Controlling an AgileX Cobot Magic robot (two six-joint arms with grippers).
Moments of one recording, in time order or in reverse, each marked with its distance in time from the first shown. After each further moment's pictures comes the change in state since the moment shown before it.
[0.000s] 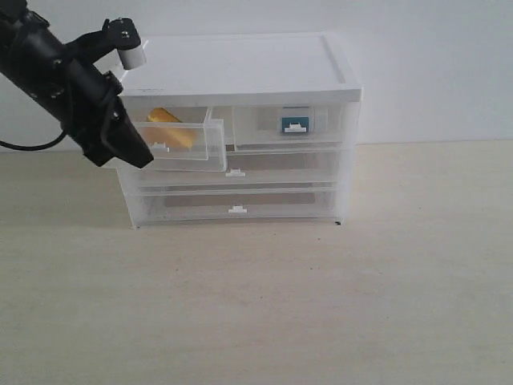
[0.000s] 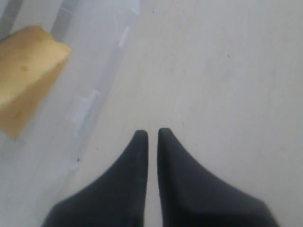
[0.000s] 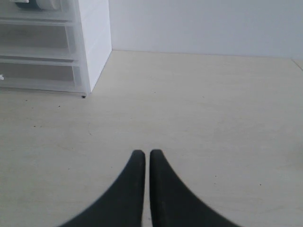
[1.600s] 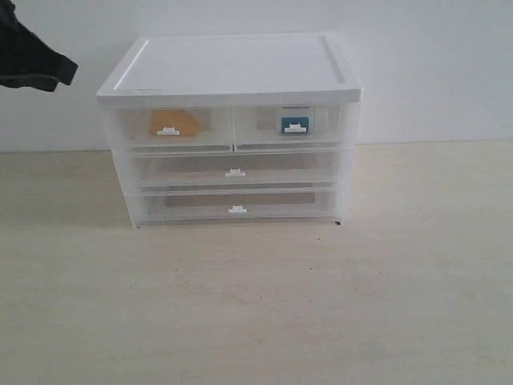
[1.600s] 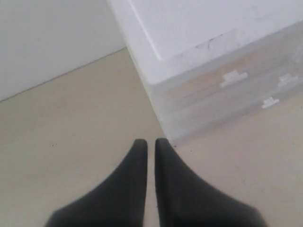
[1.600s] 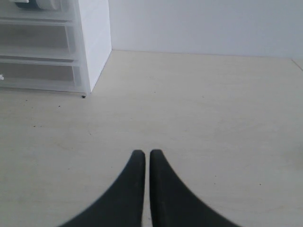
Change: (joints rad) left arm 0.000 -0.365 0.234 0.483 -0.382 -0.946; right arm 0.000 0.000 0.000 0.000 0.000 0.000
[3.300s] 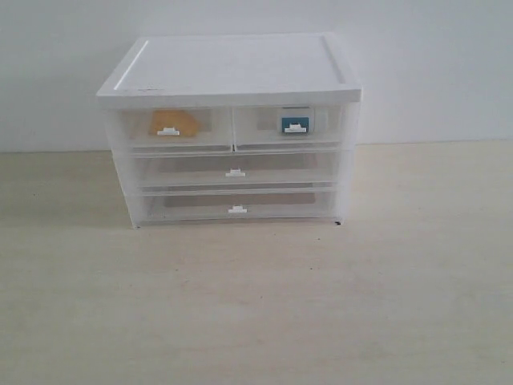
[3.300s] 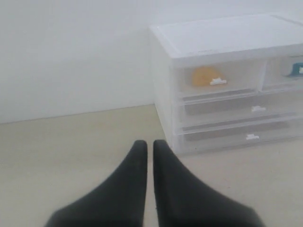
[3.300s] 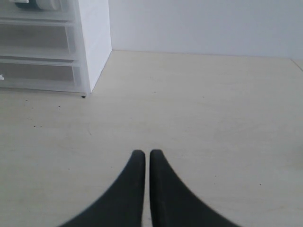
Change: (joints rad) left arm 0.035 -1.190 0.982 0.162 -0.359 -0.340; right arm 0.000 0.000 0.000 0.000 0.000 0.000
